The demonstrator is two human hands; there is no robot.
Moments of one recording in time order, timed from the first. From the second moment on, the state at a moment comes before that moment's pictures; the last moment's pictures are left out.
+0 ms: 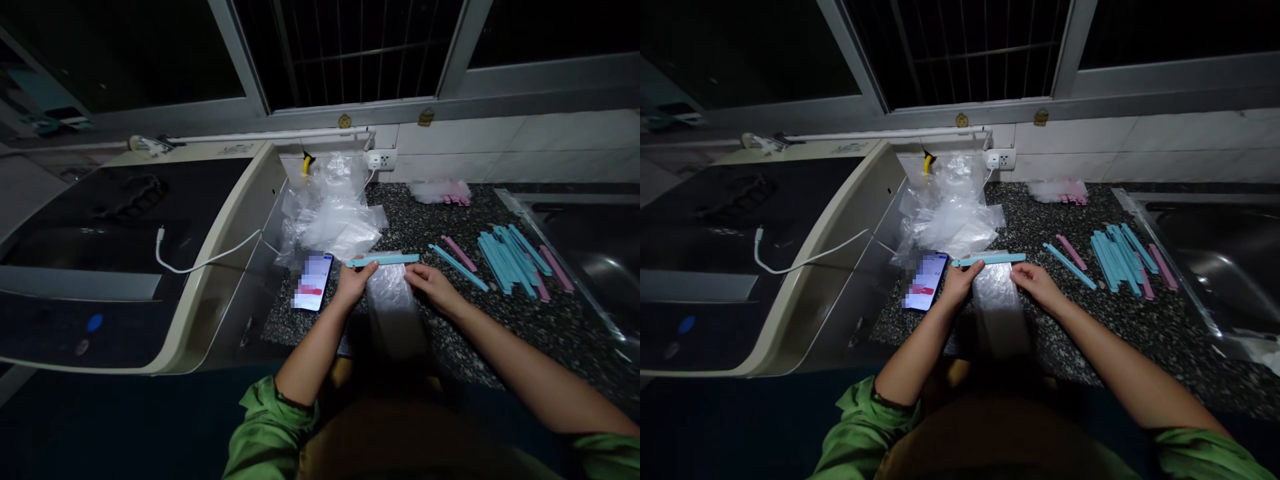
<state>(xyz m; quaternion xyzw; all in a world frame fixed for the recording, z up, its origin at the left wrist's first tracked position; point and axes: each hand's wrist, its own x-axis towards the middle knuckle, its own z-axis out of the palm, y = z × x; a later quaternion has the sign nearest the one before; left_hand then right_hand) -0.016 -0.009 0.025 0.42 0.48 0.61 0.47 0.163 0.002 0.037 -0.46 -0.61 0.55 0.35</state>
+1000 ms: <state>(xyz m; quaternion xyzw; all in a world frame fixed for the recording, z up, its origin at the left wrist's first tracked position) -0.023 -0.003 0.020 0.32 0.48 0.70 0.41 0.168 0.003 0.029 -0.47 -0.66 0.54 0.24</state>
